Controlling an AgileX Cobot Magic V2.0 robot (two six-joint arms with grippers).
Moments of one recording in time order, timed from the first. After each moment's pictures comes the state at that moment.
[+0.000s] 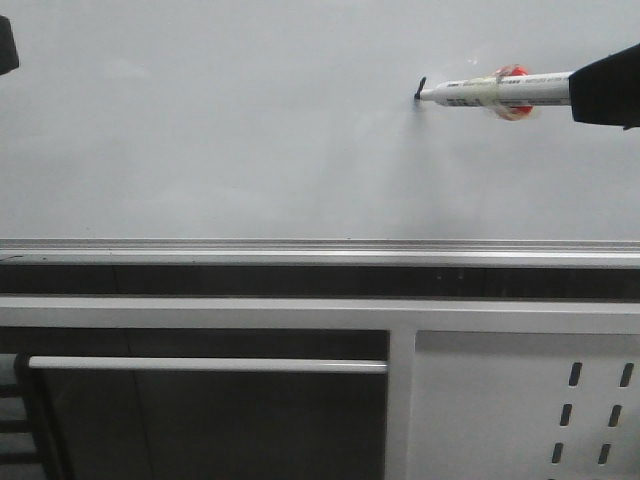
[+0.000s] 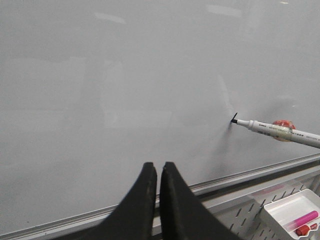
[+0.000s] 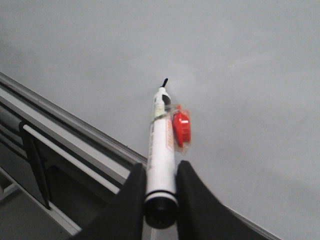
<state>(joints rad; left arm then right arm) -0.79 0.84 -0.22 -0.30 -0.52 0.02 0.73 0.78 -0.31 1.10 -0.31 -1.14</state>
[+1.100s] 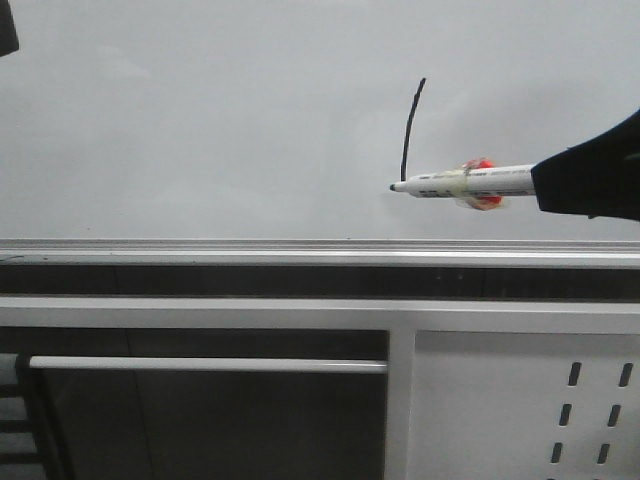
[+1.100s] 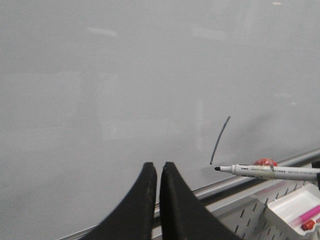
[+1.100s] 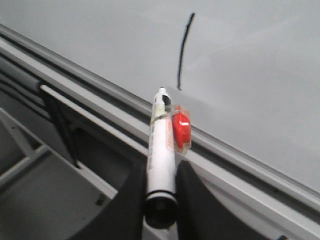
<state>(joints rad) -0.79 0.84 -0.22 -0.22 -0.54 0.05 0.74 0.86 -0.31 1.17 -0.20 -1.14</state>
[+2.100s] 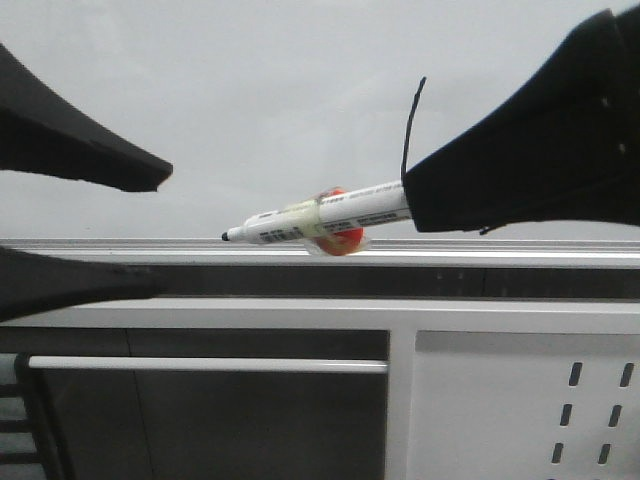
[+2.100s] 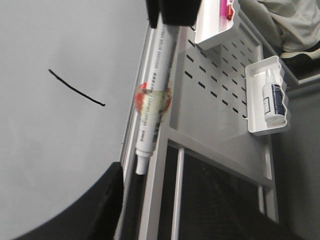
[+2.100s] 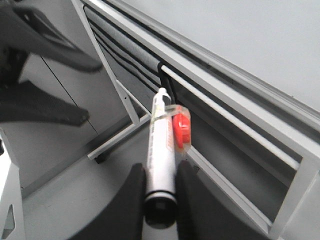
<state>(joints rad) -0.80 0.98 -0.35 0.94 -0.24 0.05 0.74 0.93 -0.45 1.25 0.19 -1.14</state>
